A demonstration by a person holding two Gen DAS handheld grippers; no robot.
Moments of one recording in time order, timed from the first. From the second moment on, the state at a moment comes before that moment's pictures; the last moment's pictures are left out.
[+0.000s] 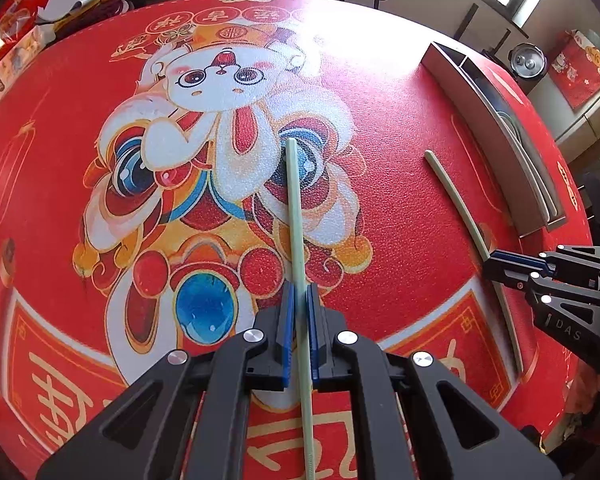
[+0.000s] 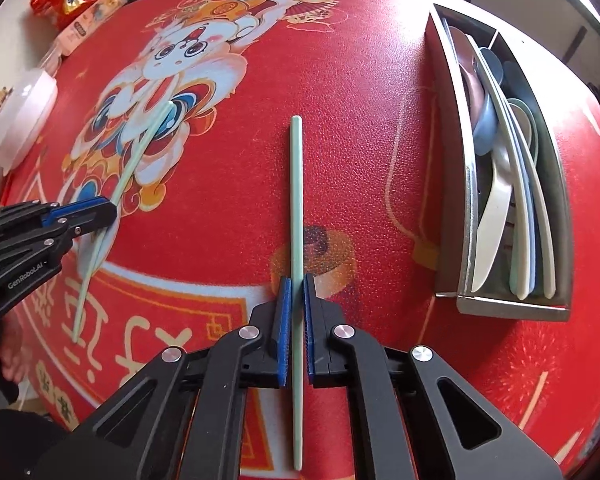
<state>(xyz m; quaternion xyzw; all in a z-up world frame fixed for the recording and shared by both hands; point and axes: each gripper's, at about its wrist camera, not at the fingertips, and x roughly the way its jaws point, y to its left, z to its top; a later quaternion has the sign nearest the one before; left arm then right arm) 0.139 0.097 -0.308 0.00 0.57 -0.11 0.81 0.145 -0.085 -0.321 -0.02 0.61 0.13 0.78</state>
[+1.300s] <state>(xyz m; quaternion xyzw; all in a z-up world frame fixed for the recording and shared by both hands) 0.286 -0.072 -0.240 -0.17 0.54 -0.21 0.80 0.246 -0.238 -0.259 0.10 0.54 0.07 0.83</state>
